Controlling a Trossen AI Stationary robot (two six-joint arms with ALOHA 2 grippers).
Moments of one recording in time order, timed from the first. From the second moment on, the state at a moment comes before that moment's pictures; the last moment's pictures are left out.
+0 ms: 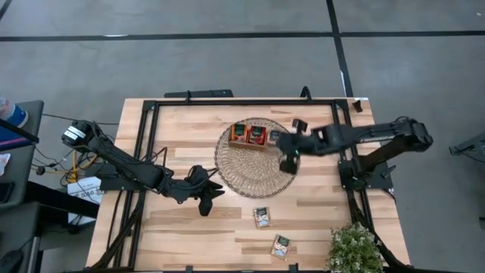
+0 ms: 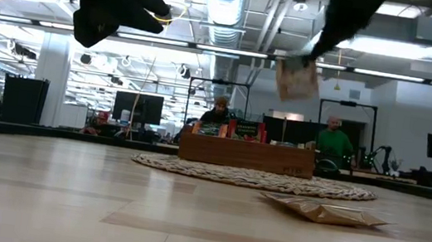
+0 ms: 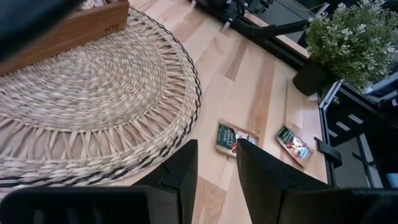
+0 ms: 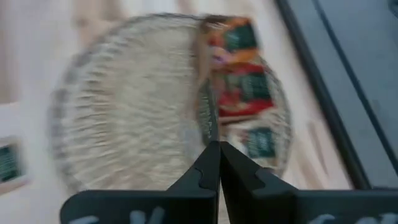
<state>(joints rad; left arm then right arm) -0.45 1.29 0.67 0.14 -0.50 -0.77 0.08 1.35 1.21 -0.88 0.39 0.13</state>
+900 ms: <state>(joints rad) -0.45 1.29 0.67 0.14 -0.51 -0.77 -0.27 1.43 0.98 -0.60 0.16 0.02</state>
